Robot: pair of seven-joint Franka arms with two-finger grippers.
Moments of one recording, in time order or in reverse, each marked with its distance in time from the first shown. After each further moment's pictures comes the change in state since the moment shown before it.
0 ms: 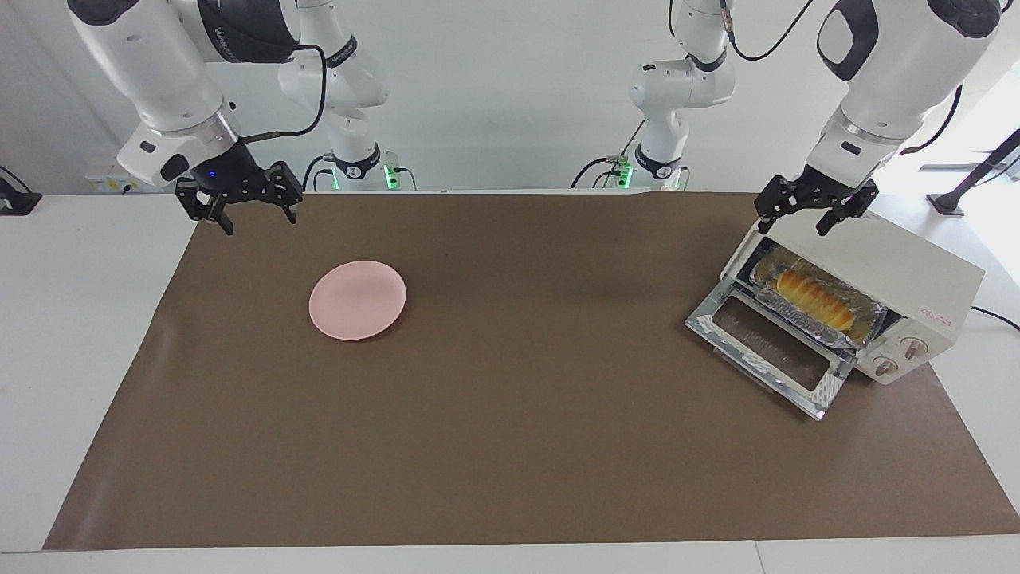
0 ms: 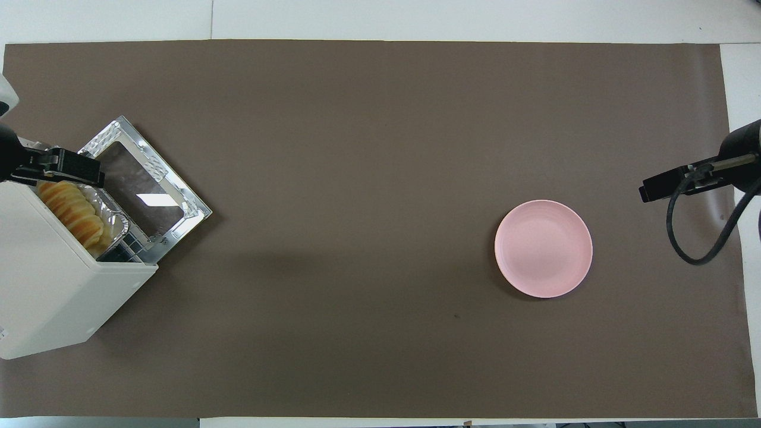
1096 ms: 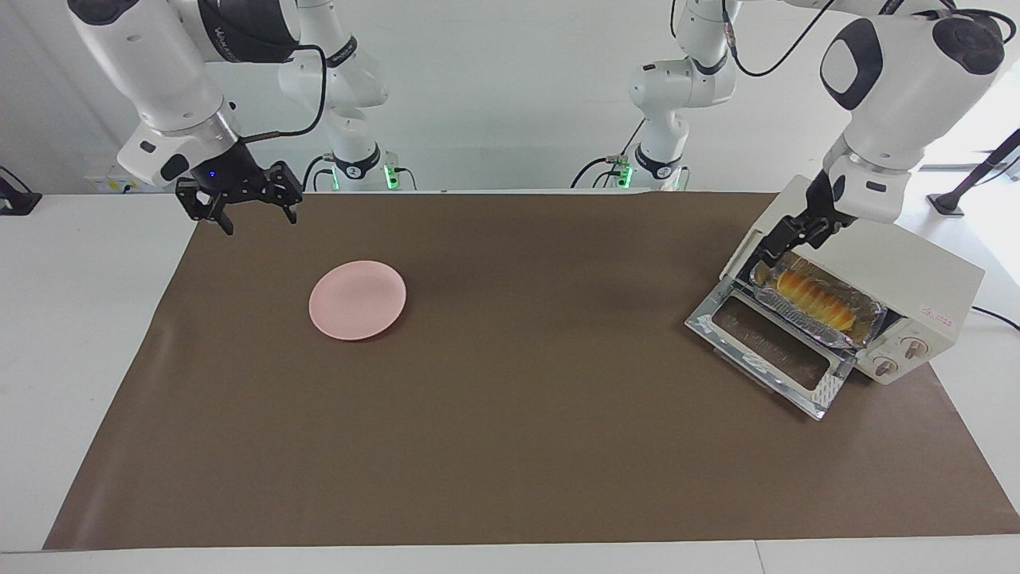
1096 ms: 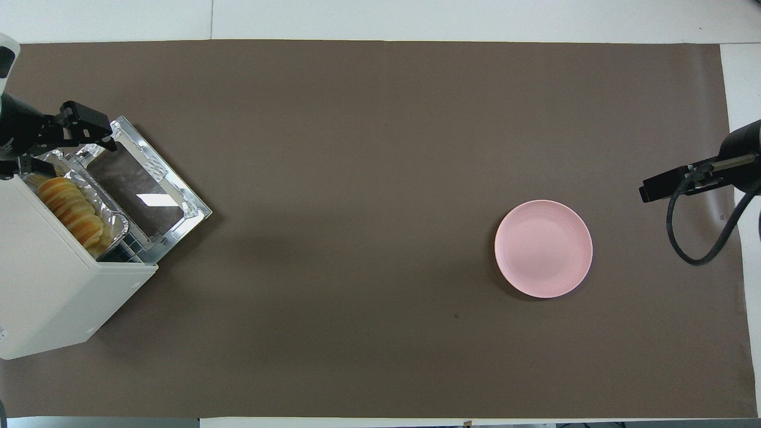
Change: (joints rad) left arm 0.002 0.169 0.003 0.130 0.001 0.030 -0.502; right arm 0.000 0.000 0.000 0.000 0.000 0.000 0.000
